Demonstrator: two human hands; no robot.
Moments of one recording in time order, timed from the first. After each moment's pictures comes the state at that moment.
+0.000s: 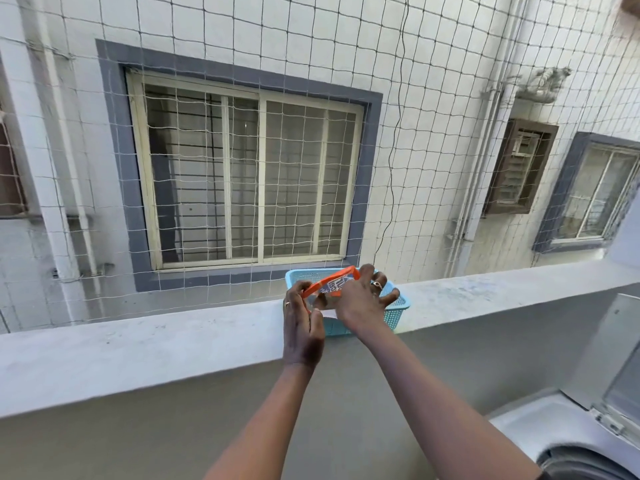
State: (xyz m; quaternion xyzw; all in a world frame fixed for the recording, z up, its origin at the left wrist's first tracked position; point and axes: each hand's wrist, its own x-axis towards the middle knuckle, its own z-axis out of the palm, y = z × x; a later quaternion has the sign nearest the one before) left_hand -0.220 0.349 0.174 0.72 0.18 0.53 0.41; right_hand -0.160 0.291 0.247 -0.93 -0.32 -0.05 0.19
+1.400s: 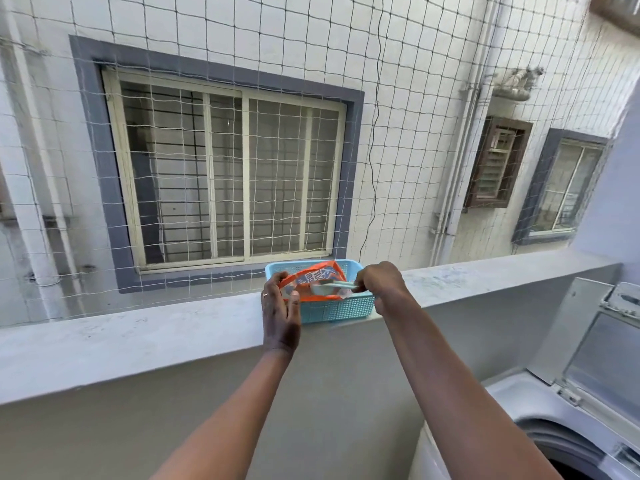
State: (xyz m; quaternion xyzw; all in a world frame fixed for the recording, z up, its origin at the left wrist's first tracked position) left_hand -0.218 0.348 0.170 0.71 0.20 0.54 0.41; right_hand -0.134 0.236 0.275 -0.83 -0.12 0.11 0.54
